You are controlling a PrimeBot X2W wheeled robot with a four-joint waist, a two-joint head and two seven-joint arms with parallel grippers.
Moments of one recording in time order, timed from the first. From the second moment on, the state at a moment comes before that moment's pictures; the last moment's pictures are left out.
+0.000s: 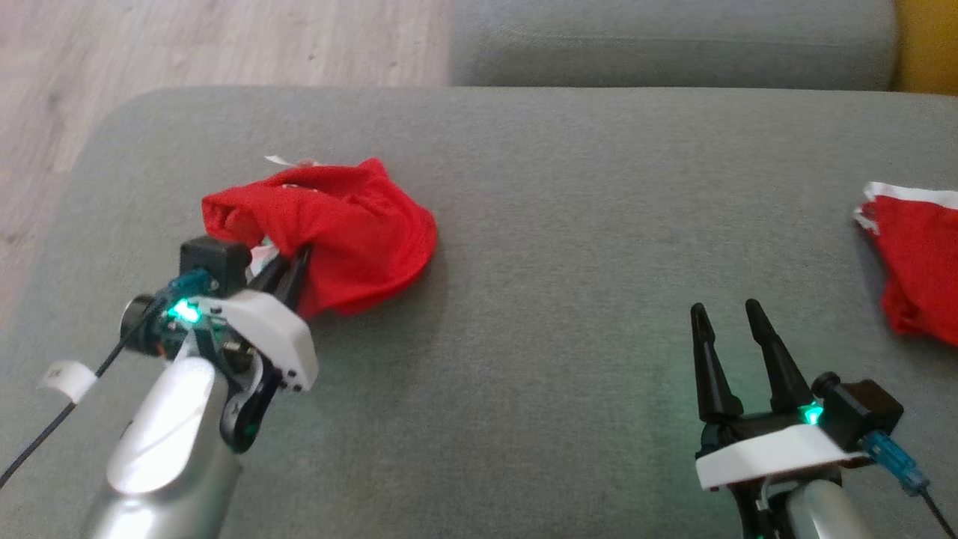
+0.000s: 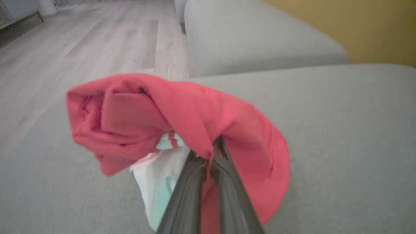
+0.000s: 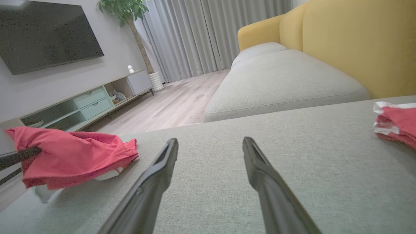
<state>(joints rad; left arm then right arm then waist) -0.45 0.24 -0.35 0.50 -0.38 -0.13 0.21 -0.01 -0.04 0.13 0.21 0.27 0.13 -0.25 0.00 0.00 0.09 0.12</state>
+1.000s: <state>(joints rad) -0.64 0.04 -0.58 0.57 -0.27 -0.01 -0.06 -0.06 -0.05 0.16 0.18 0.35 0.13 -0.25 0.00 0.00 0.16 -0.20</state>
